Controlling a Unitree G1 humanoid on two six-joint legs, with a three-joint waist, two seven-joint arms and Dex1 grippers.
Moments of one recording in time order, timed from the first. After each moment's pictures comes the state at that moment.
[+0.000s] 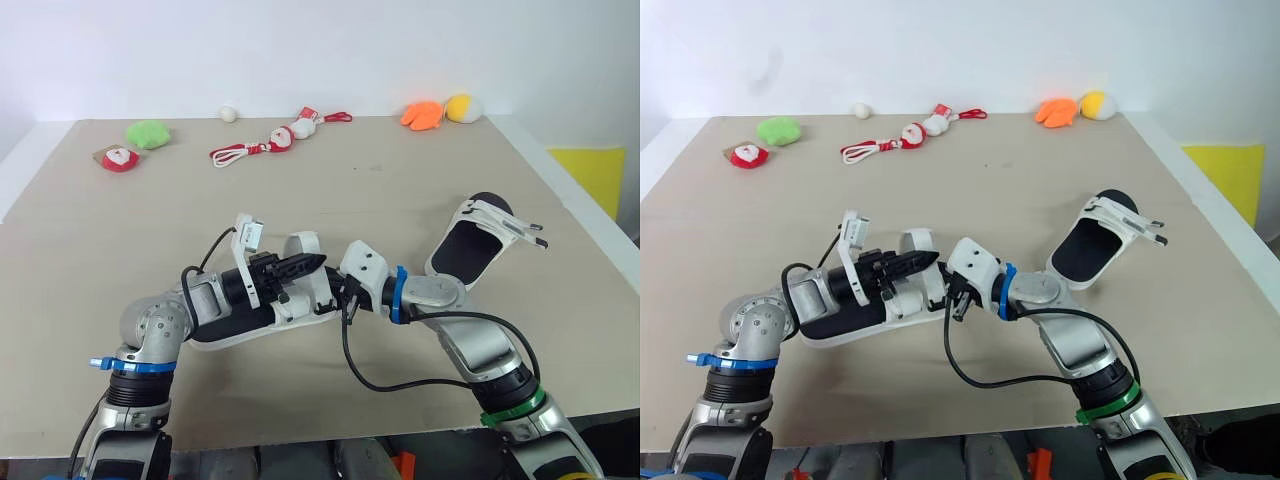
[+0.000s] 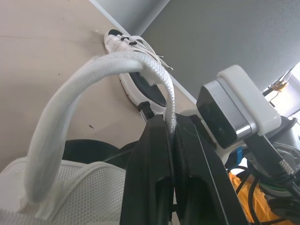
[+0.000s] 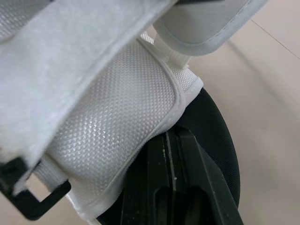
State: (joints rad) left arm -0.46 0.30 0.05 -0.13 -0.92 0.94 -0.64; right arm -0.49 -0.46 0.32 -0.23 0.09 0.62 0.76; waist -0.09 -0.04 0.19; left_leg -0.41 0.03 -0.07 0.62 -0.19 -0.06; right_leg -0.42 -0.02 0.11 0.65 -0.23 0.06
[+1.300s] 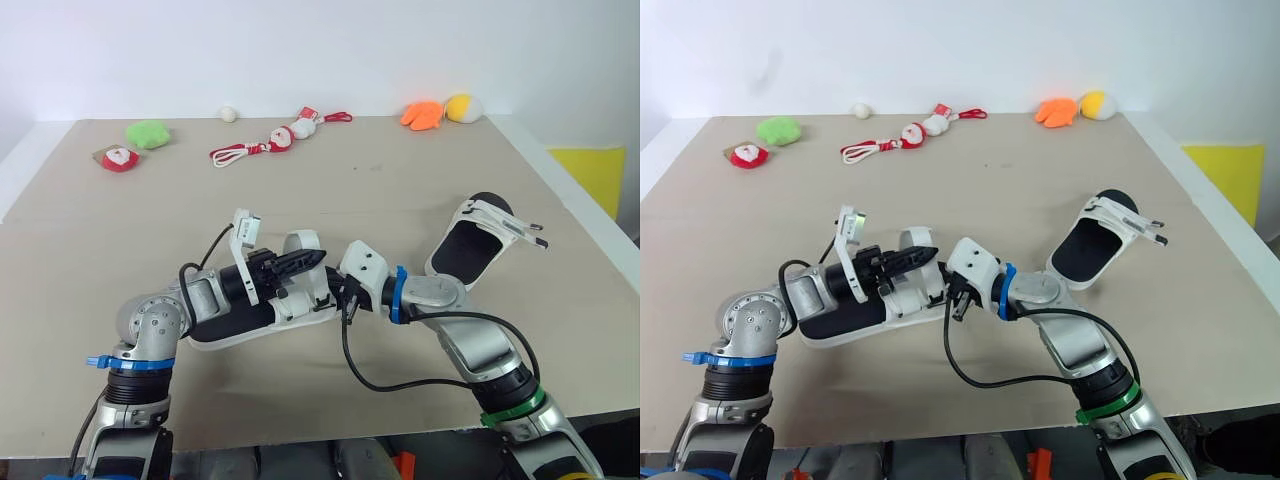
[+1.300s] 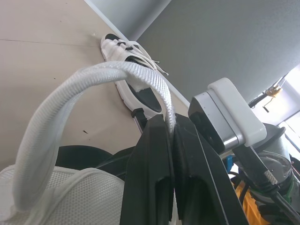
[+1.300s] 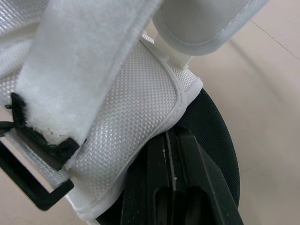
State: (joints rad) left arm -0.48 0.29 0.10 -0.14 -0.99 0.99 -0.60; right arm -0.49 -0.46 0.32 -0.23 0.09 0.62 0.76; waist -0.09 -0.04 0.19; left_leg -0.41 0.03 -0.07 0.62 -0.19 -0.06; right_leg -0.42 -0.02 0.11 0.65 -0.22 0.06
